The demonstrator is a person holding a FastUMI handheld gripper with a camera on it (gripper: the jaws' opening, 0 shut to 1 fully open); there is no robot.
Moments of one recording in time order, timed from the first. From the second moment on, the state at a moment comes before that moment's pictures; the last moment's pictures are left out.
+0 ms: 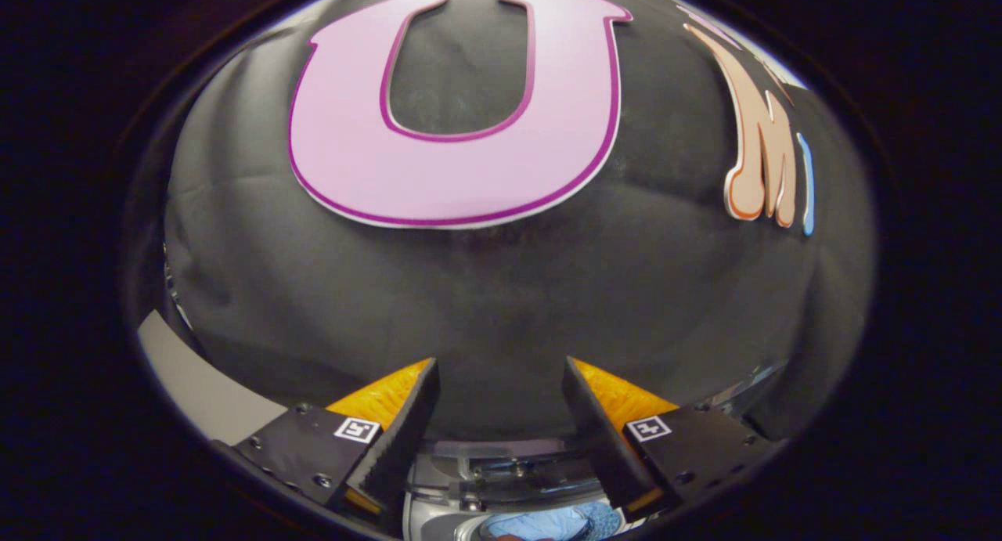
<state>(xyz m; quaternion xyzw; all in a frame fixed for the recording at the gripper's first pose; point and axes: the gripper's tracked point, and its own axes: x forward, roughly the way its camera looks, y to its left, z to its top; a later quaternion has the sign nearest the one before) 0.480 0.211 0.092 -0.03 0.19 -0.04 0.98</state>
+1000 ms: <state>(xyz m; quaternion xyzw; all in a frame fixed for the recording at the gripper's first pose) 0.388 0.212 0.088 -0.03 0.21 -0.02 0.98</state>
